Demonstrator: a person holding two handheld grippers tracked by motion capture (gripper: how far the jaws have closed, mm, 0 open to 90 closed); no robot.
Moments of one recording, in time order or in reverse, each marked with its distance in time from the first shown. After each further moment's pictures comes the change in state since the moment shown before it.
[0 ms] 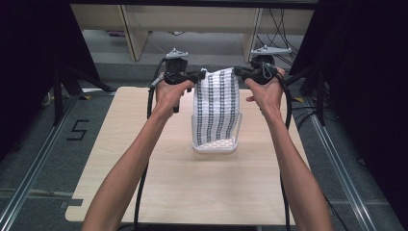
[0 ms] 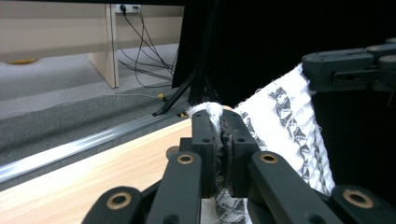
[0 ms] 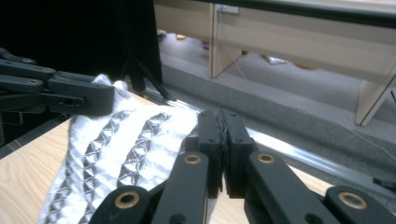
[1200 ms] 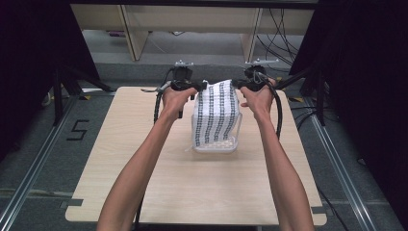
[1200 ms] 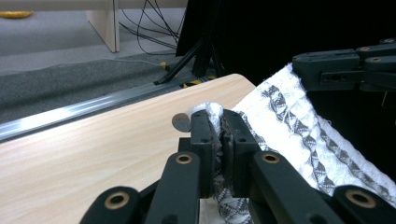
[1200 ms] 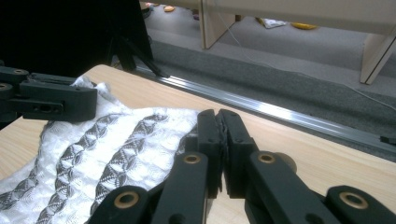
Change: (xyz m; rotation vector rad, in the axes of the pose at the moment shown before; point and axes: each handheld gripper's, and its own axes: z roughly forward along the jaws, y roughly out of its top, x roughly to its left) left arm 0.021 -0.034 0.042 0.122 0.013 -0.066; right arm -0.022 -0.039 0.049 0.108 -0.023 0.098
